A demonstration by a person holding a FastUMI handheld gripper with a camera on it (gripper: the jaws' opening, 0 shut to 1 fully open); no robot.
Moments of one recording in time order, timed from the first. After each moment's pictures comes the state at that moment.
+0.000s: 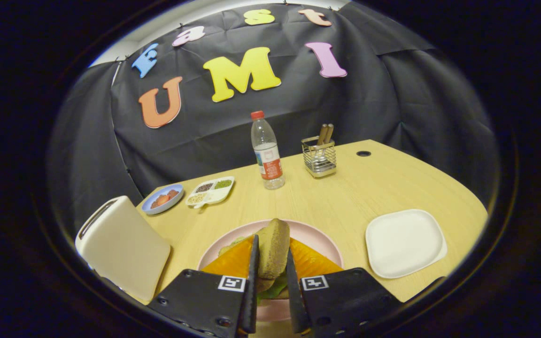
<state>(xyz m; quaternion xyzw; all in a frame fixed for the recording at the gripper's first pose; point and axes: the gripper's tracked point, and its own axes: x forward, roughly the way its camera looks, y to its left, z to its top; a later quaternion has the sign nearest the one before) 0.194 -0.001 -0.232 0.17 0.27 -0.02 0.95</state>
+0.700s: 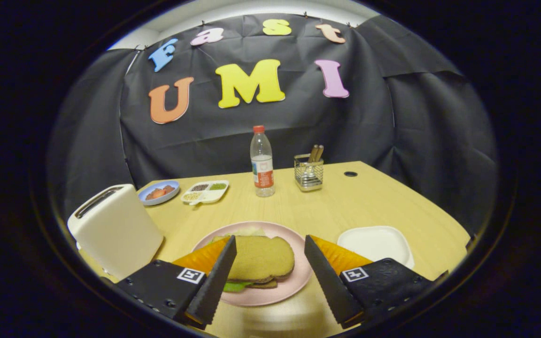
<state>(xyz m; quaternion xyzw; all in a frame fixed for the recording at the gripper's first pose) 0.146 -0.020 -0.187 0.09 0.21 -0.04 0.97</state>
